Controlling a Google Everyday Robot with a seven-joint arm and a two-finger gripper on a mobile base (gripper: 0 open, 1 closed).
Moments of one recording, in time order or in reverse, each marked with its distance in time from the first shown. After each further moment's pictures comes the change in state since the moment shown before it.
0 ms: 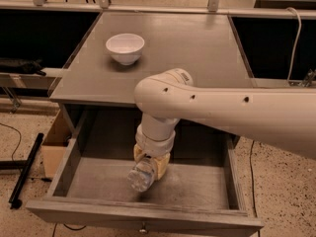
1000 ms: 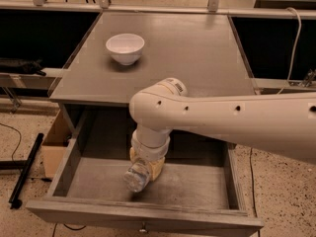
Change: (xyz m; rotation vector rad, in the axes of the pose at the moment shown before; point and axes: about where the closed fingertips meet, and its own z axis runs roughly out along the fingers) arm 0.001 -0.014 0.019 0.058 0.053 0.012
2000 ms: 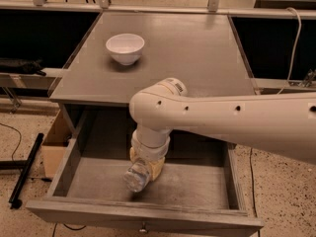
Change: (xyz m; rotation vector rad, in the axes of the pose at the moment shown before) arm 0.000 0.000 0.000 0.000 0.000 0.000
